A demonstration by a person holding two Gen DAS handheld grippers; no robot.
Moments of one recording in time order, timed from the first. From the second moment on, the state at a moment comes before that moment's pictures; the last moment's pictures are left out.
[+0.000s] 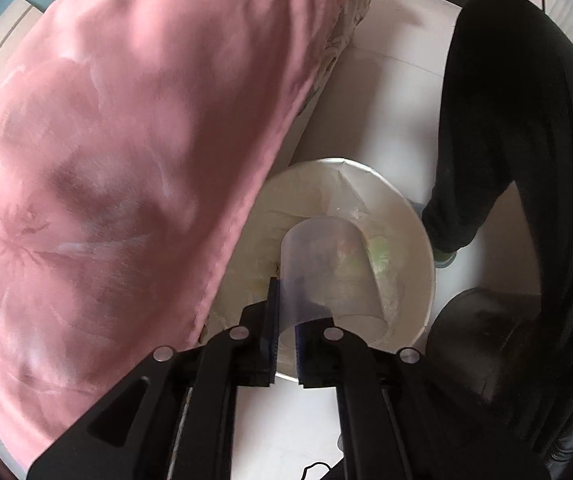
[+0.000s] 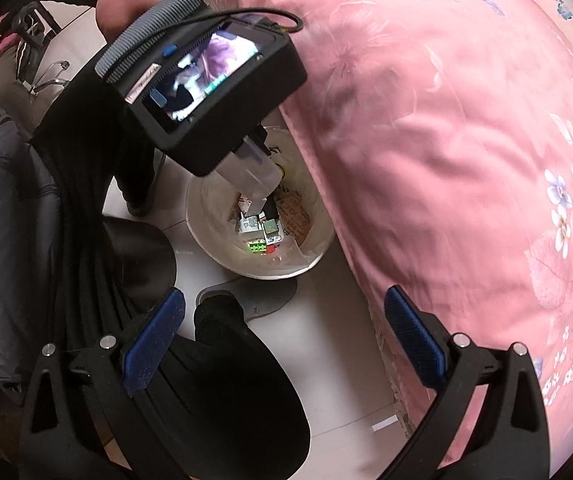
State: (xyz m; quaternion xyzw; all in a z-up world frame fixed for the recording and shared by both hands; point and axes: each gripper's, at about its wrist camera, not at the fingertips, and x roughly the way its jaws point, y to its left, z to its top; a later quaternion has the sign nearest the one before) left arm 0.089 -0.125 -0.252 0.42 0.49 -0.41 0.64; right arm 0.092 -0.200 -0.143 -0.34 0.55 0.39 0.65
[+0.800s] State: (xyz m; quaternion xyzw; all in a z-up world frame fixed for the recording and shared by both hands) left arm 0.089 -0.081 -0.220 0.47 0.41 -0.38 0.68; right arm 0.083 -0.183 -0.144 -0.34 0.52 0.37 0.69
